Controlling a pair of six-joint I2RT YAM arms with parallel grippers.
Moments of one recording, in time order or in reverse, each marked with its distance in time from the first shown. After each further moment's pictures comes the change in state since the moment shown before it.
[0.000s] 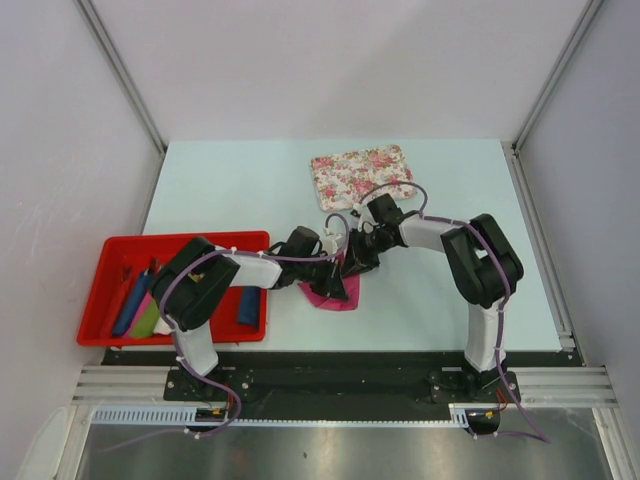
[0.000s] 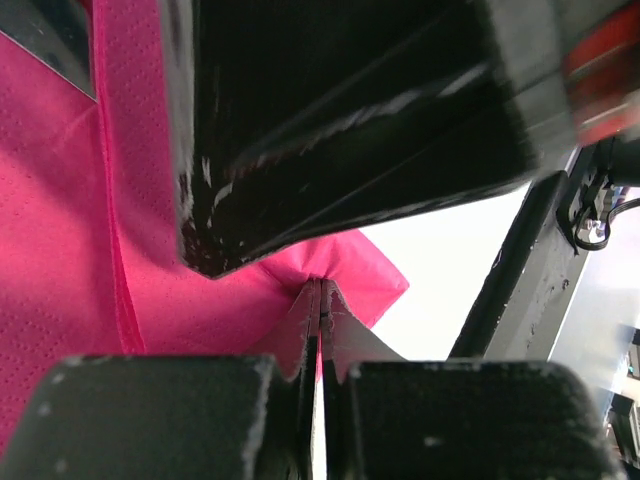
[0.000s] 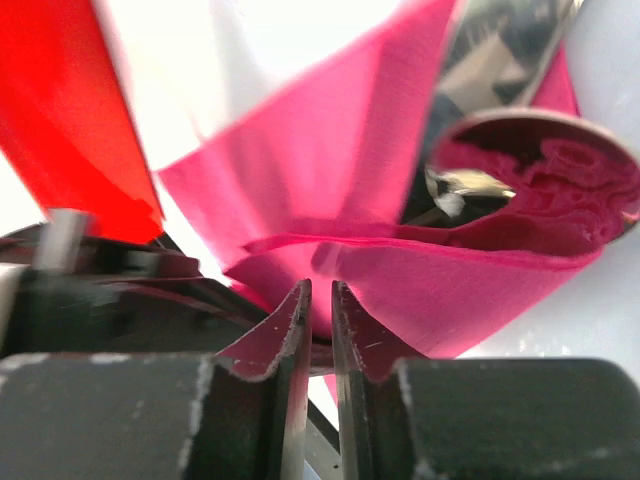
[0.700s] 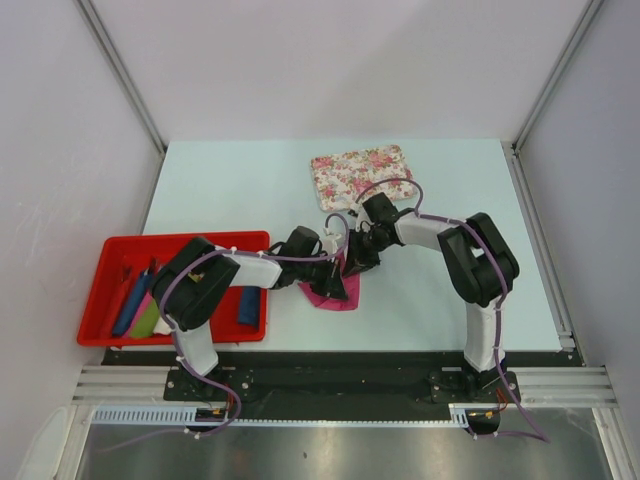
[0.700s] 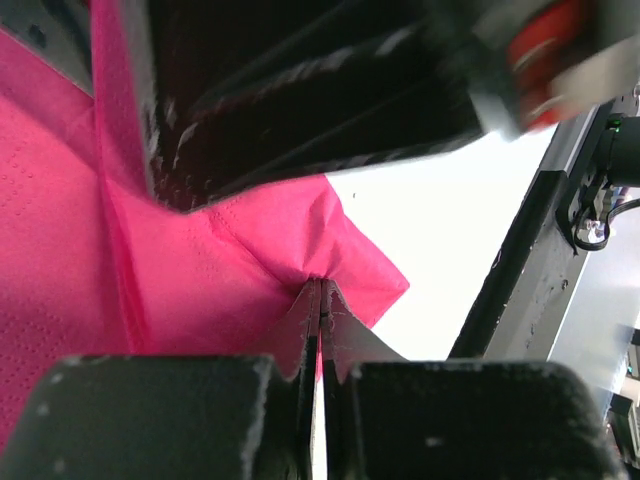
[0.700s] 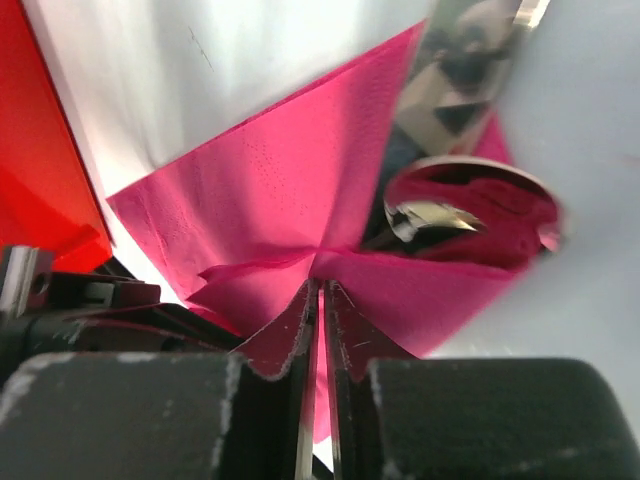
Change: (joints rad) left arm 0.003 0.000 0.000 0.001 0.002 0.000; right arm 0.016 -0.005 0.063 -0.081 0.133 -0.071
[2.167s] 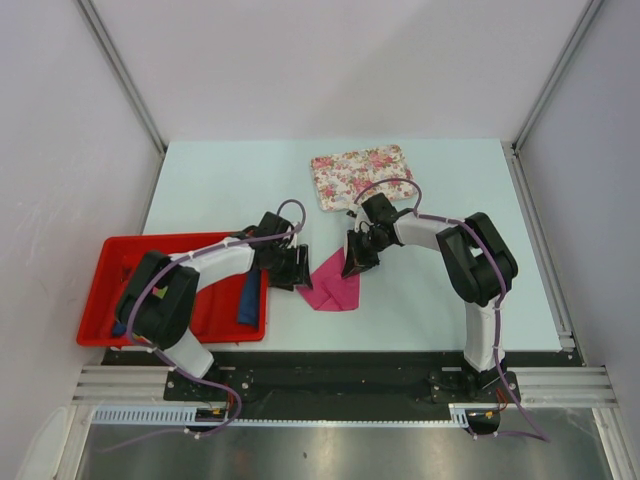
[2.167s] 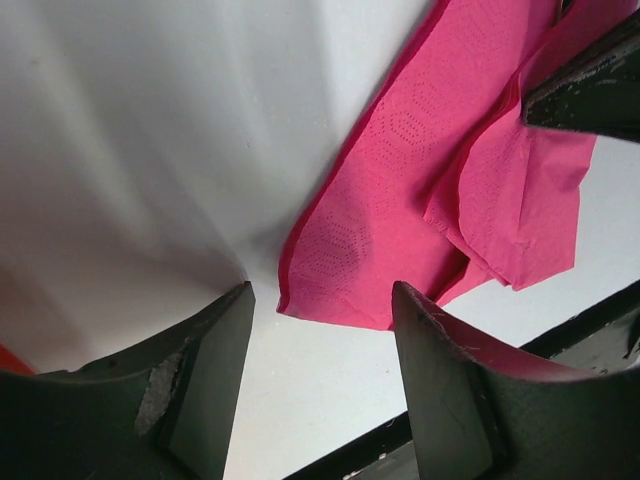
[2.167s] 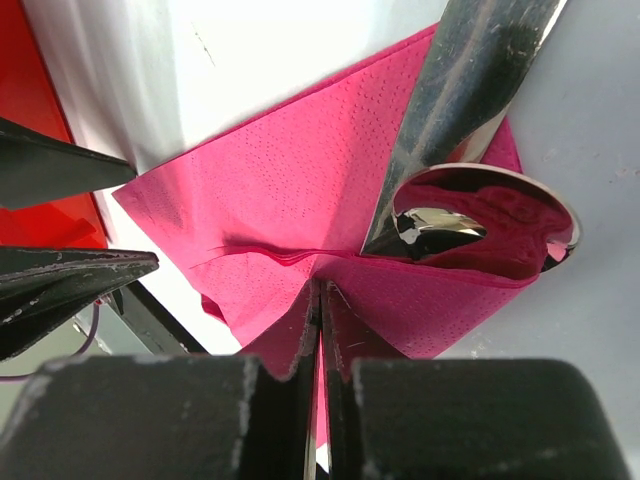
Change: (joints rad) left arm 0.186 -0.198 0.067 -0.589 -0.349 -0.073; right arm 0.010 0.029 0.003 0.006 -0.006 -0.018
